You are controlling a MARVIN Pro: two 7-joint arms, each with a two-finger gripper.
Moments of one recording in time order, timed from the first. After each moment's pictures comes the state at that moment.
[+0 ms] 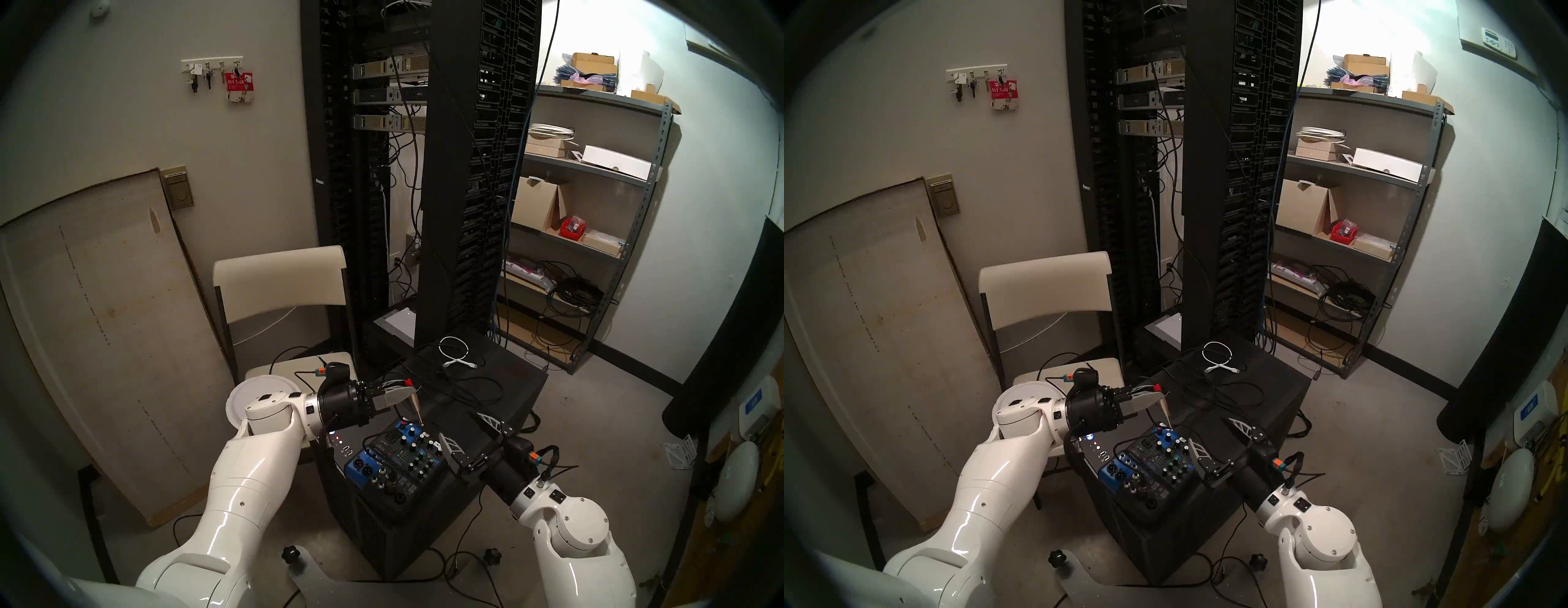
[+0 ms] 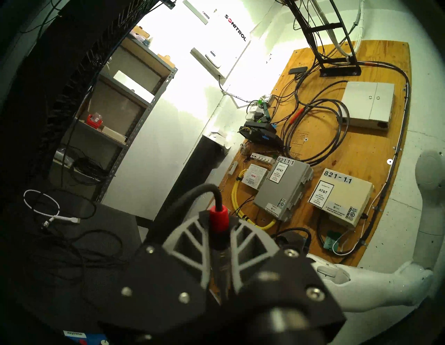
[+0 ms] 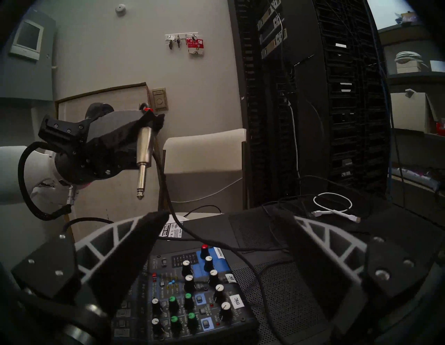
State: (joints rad) left arm 1.33 -1.48 -1.54 -1.14 -0.37 0.27 -1.45; right arm -1.96 -1.50 1.68 -1.72 0.17 -0.15 0.70
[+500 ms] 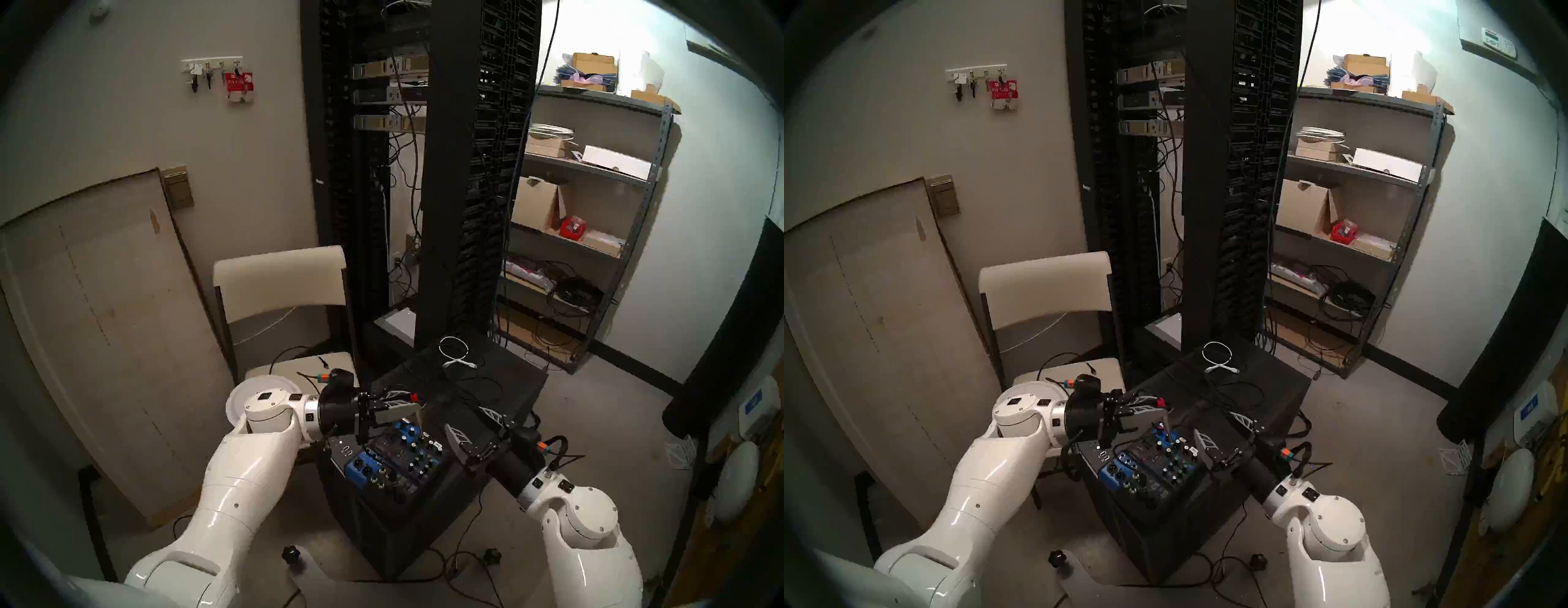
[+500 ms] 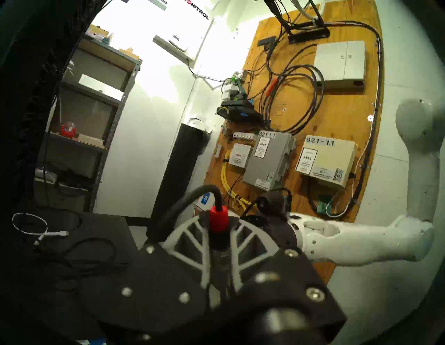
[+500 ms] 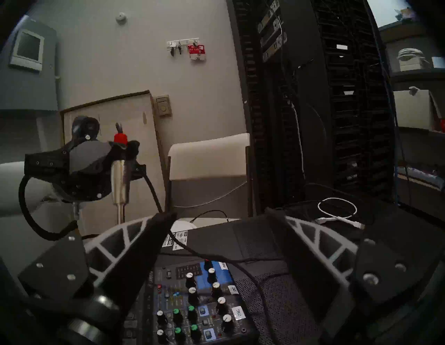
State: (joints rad) left arm 1.34 -1.41 -1.45 -1.18 -0.33 0.09 -1.48; right arm -1.94 -1.49 1.69 -1.75 0.20 -0.09 0.75
